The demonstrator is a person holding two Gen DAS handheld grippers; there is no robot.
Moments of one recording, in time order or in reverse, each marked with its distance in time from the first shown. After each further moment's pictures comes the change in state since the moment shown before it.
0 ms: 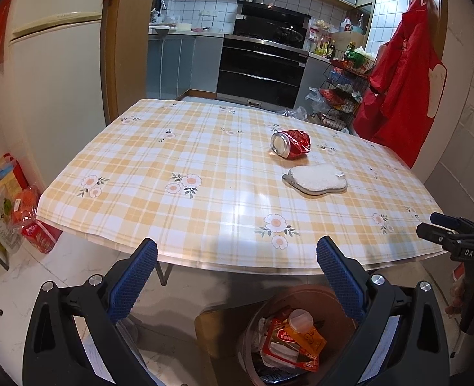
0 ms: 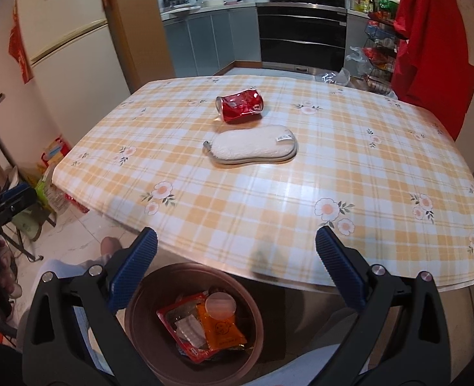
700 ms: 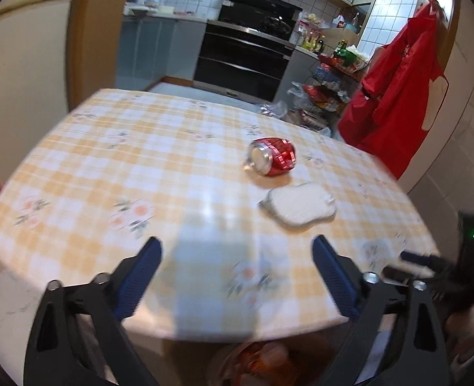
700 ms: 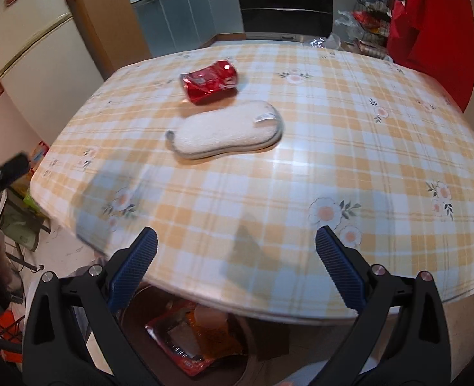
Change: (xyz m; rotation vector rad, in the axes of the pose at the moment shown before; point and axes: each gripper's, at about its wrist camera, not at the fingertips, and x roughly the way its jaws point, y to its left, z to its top) left arm 0.108 -0.018 0.075 -0.056 0.075 -0.160; right arm 0.081 -0.039 0.029 0.086 0.134 -0.034
